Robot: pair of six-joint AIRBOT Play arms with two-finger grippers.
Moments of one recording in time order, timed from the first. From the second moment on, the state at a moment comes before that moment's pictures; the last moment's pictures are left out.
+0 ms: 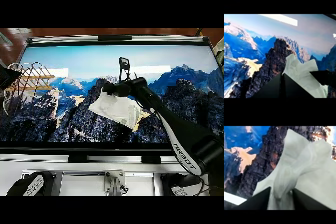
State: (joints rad) left arm 0.32 -0.88 1.22 0.84 -1.07 -1.37; right arm 0.57 -1.67 1.47 1.78 -0.63 -1.14
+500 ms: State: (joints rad) left arm 0.32 -0.88 1.22 0.84 -1.07 -1.37; right arm 0.28 -1.52 1.47 1.62 -0.99 -1.28
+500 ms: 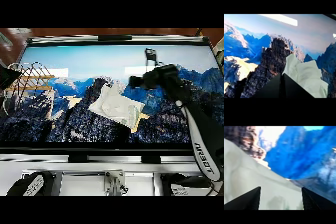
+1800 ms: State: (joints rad) left arm 0.32 -0.88 1.22 0.84 -1.07 -1.37; right arm 0.11 -1.60 1.23 2.40 -0.93 -1.74
